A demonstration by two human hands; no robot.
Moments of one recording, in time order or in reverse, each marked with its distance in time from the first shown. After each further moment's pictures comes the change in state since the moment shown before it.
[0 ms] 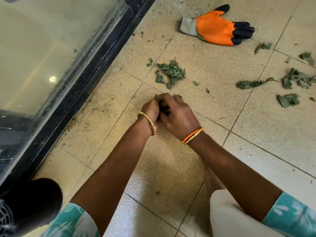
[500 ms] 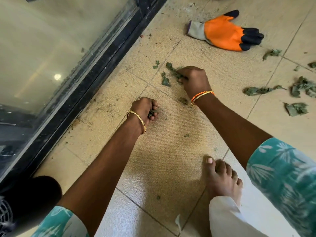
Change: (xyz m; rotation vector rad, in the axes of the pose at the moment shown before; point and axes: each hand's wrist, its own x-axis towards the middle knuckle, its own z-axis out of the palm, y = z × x) left_hand 0.005 0.021 -0.029 0.128 0.139 0.053; right_hand 0.100 0.074 -0.006 -0.250 0.071 0.020
